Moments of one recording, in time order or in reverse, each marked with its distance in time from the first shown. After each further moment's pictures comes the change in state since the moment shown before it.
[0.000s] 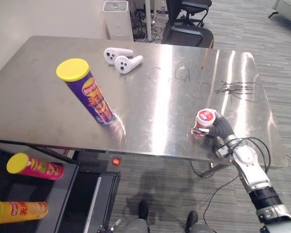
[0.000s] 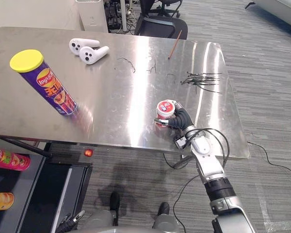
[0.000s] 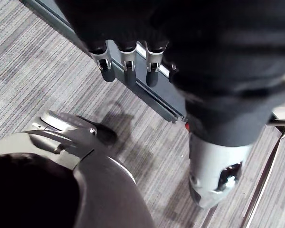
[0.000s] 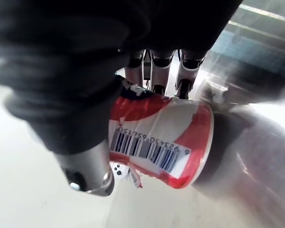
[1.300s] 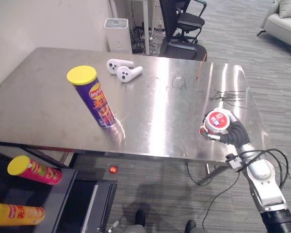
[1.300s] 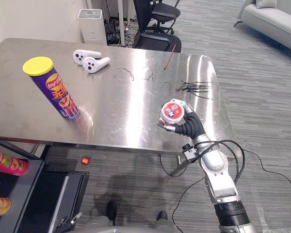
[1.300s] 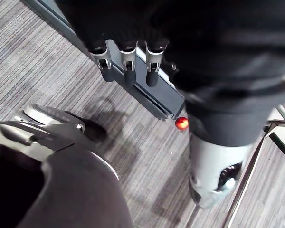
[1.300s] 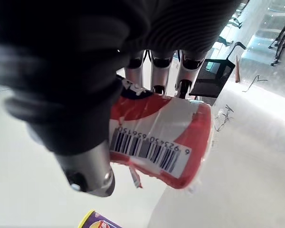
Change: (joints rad) left arm 0.014 -0.001 0.020 -0.004 0.001 -0.002 0.028; right arm 0.251 -0.012 -0.083 -0.375 -0.019 -0.077 -0.006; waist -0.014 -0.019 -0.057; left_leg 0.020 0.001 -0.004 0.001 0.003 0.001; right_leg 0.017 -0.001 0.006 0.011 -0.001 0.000
